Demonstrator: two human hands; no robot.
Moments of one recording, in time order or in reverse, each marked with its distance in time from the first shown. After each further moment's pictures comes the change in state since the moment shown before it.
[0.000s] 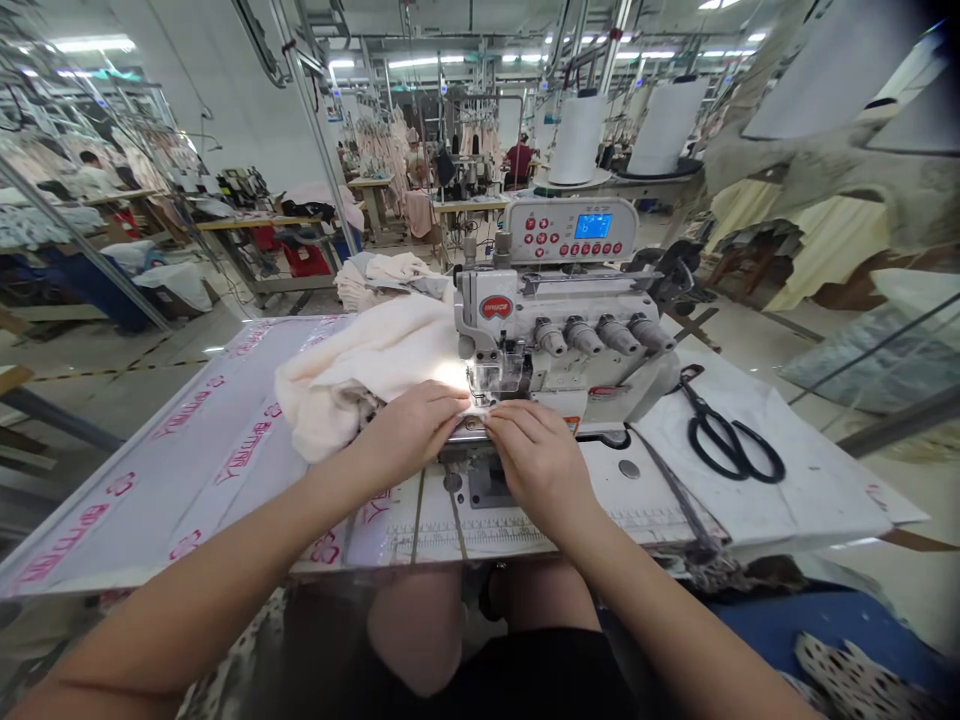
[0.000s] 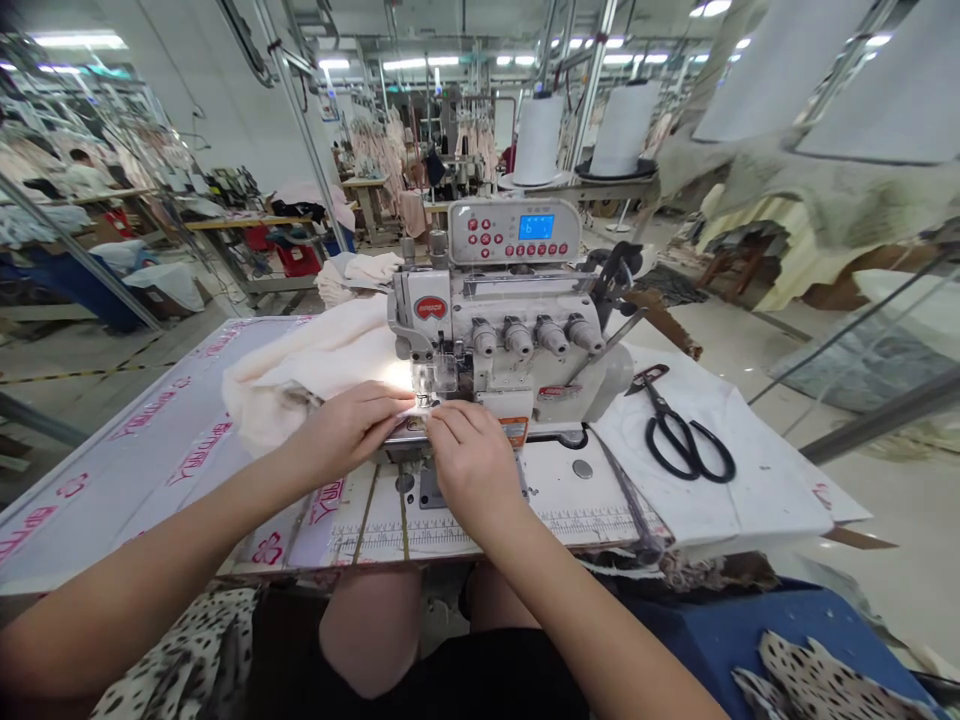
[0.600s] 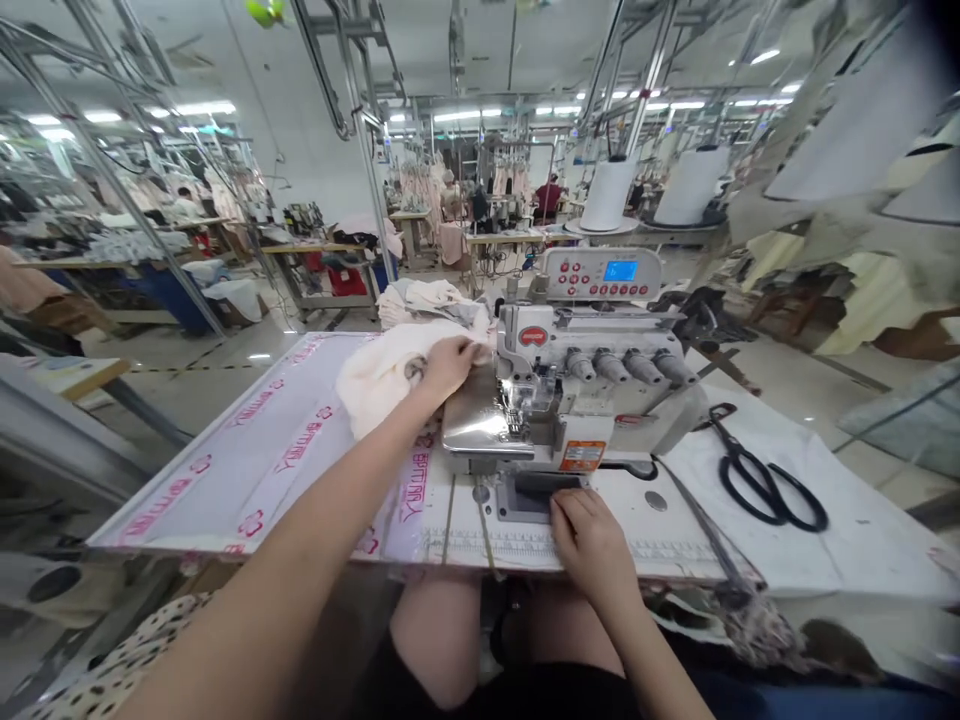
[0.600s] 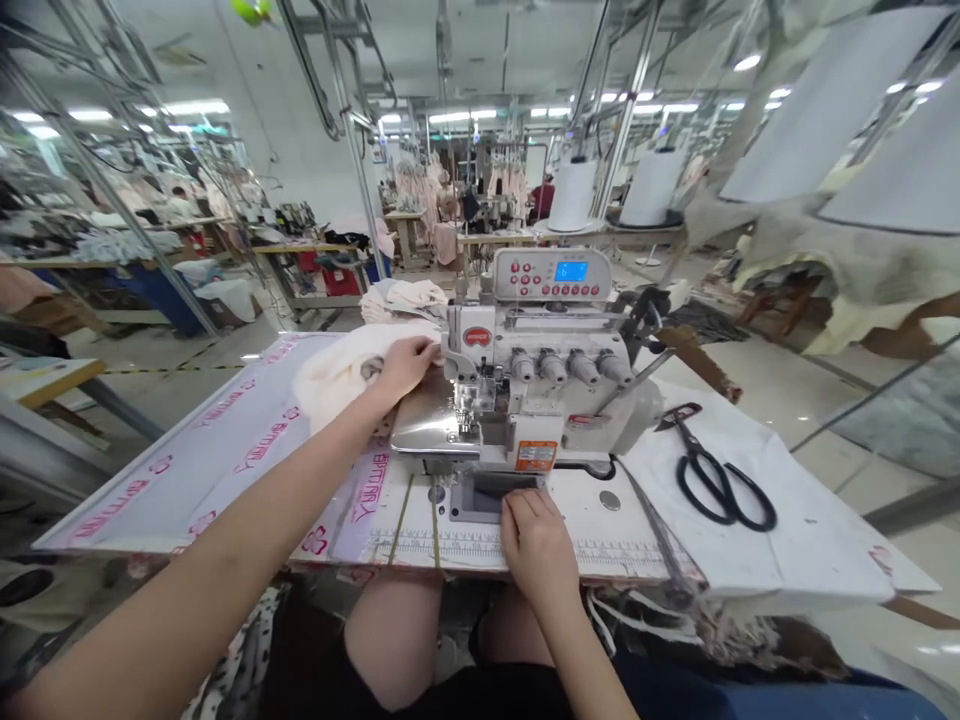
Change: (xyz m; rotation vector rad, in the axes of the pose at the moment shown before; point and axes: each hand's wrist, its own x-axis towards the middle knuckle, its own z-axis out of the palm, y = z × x) left_hand 0.060 -0.079 0.013 -0.274 0.315 -0.667; right_hand -0.091 0.016 0.022 0.069 -0.098 0.245
